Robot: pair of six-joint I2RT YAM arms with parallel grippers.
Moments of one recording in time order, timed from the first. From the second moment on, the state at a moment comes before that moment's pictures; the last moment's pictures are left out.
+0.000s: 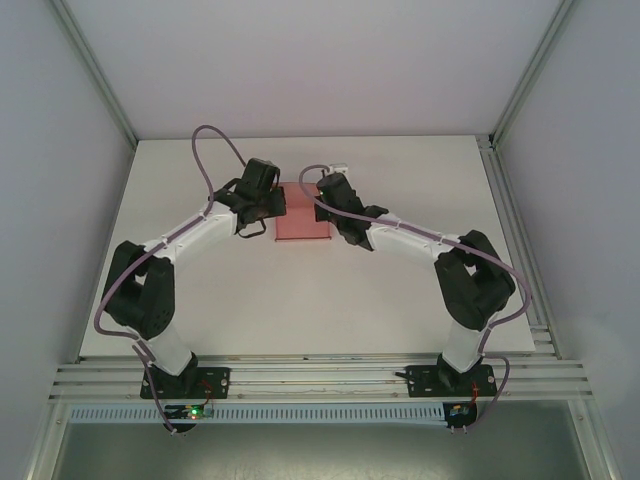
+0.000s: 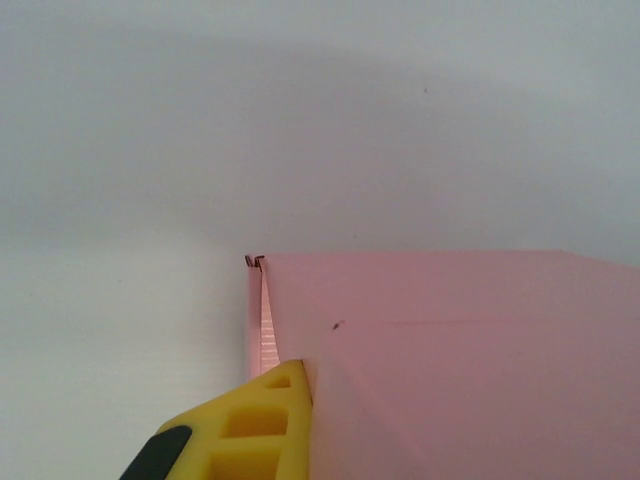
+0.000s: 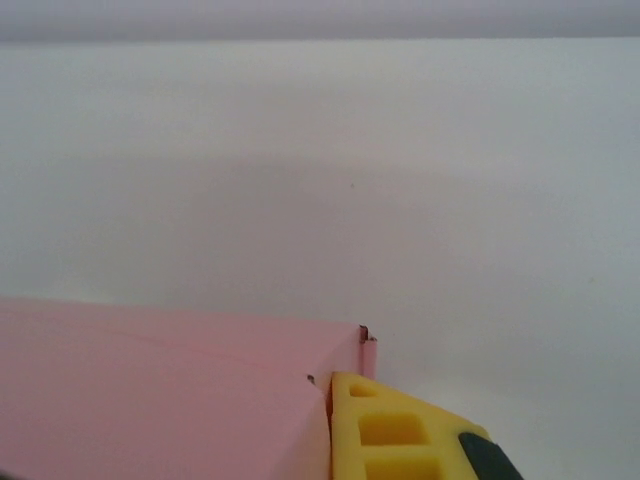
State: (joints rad) left arm -0.42 1.69 1.26 -0.39 -0.03 -0.54; right arm 0.68 1.79 1.20 -0.02 0.36 0.45
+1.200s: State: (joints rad) left arm -0.45 1.53 0.73 0.16 0.07 -0.47; right arm 0.82 1.81 0.69 0.75 0.54 0.28
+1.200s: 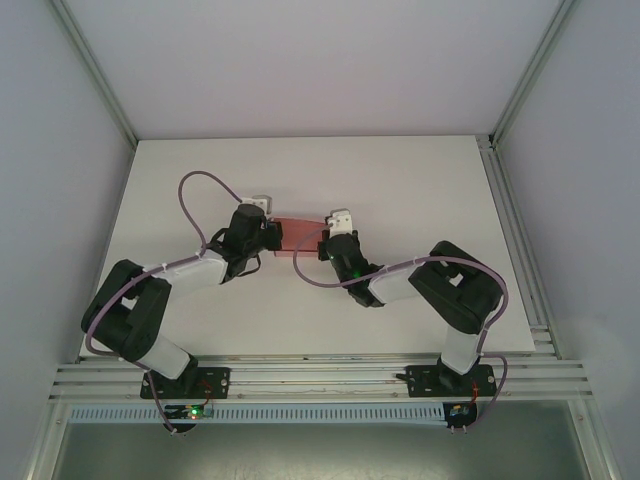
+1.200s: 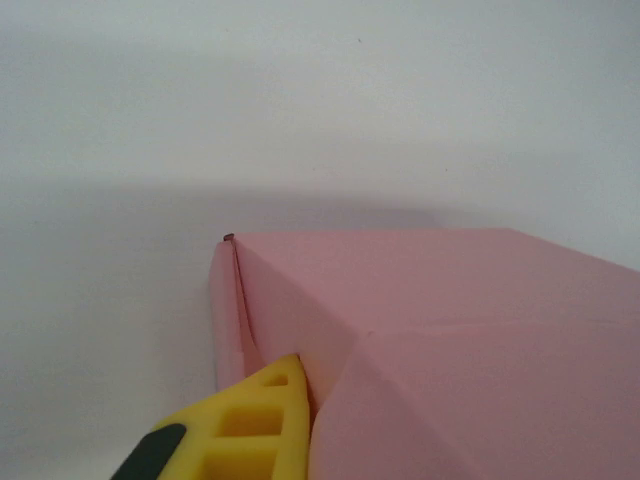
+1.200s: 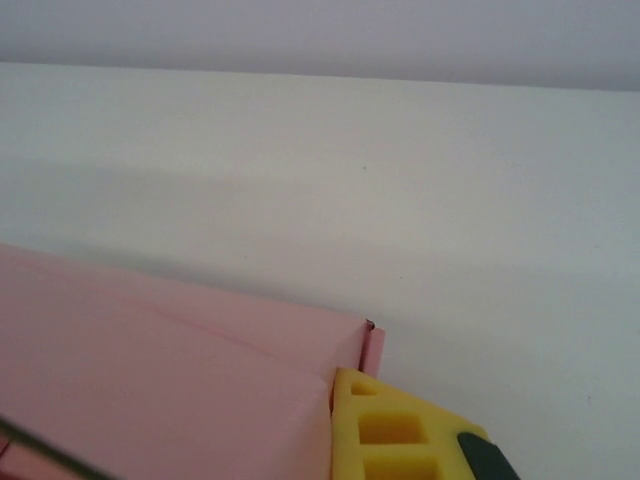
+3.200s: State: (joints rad) left arm -0.35 1.60 0.85 -0.17 0.24 -0.79; right arm 0.89 1.55 0.64 0.24 -0.01 -0.06
